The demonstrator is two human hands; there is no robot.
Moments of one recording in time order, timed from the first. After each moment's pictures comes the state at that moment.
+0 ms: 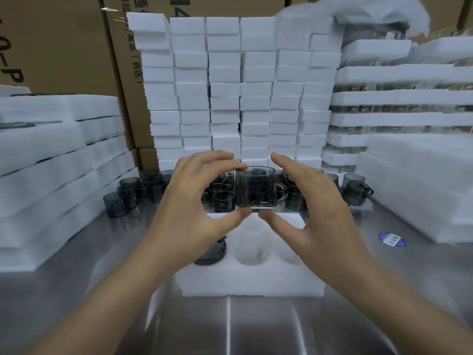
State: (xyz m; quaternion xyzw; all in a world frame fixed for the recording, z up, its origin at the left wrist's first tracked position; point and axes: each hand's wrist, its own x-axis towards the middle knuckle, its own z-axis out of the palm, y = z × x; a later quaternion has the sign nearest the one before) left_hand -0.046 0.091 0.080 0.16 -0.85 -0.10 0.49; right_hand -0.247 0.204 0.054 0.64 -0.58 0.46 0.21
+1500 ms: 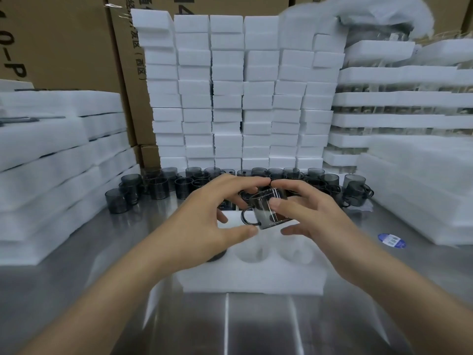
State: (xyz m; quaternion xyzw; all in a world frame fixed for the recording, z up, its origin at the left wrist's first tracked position) left_hand -0.047 0.085 0.075 0.15 -0.90 -0.24 0.32; right_hand -0.254 0.200 0.063 0.52 -0.57 0.58 -0.26
